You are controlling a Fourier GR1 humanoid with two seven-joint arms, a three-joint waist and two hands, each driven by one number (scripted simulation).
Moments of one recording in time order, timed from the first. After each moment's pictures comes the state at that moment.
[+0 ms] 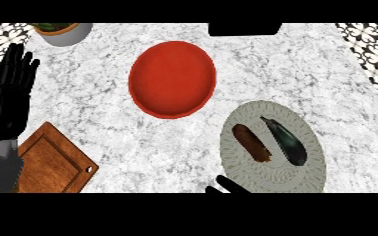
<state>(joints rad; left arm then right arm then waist) -0.18 0.49 0.03 -1.51 0.34 0.22 -0.08 -0.16 -0.72 0.92 -2.23 0.91 0.19 0.07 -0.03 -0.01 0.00</state>
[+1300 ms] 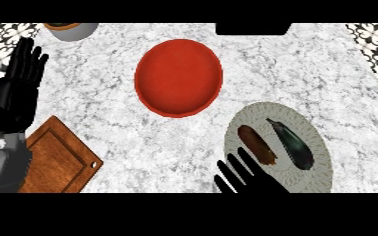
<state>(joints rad) -0.22 0.43 0.07 -1.49 0.28 0.15 -0.06 -0.29 -0.55 0.88 -2.17 1.06 0.92 0.36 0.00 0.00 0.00</state>
